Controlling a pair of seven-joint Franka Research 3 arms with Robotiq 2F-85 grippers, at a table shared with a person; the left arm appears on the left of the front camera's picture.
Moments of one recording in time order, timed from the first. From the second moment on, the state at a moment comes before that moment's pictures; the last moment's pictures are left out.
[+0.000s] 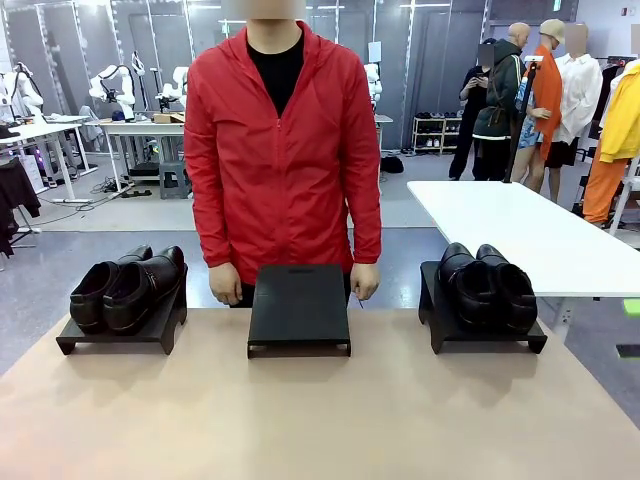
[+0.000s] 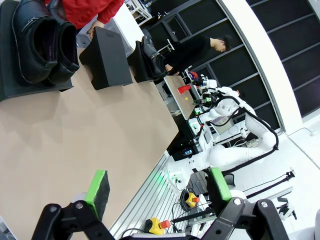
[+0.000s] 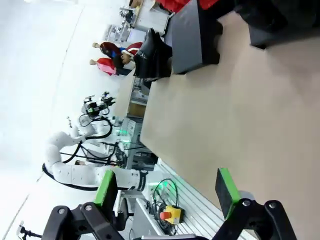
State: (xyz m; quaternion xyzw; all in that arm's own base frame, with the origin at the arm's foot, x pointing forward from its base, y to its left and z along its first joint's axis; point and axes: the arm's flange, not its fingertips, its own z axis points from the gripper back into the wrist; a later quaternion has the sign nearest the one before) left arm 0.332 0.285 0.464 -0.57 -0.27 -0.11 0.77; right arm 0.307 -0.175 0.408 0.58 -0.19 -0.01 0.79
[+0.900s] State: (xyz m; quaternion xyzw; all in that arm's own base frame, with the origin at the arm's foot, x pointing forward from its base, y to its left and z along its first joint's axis) left arm 0.332 0.285 0.464 -0.57 -0.27 -0.11 0.77; right arm 0.269 -0.206 0.375 0.61 -0.18 -0.07 0.77
